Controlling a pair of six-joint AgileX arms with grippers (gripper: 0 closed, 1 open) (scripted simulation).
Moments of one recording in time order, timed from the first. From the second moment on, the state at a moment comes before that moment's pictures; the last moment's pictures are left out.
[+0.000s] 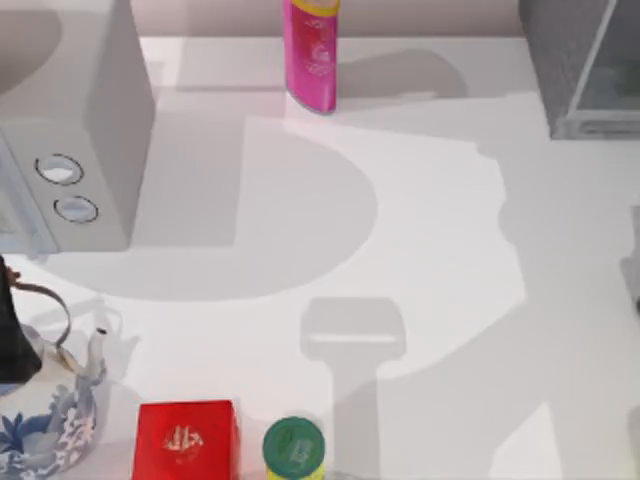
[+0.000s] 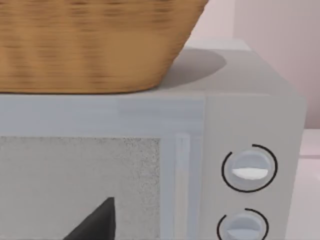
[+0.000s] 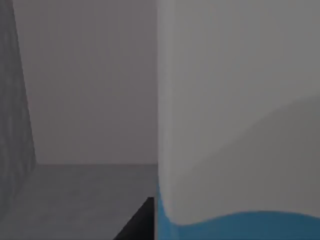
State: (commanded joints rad) left arm 0.00 0.00 0.00 0.00 0.00 0.00; right arm -0.19 2.31 1.29 1.02 -0.16 0.01
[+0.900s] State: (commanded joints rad) left arm 0.00 0.00 0.00 0.00 0.00 0.00; right arm -0.19 2.30 1.29 1.02 -0.15 0.01
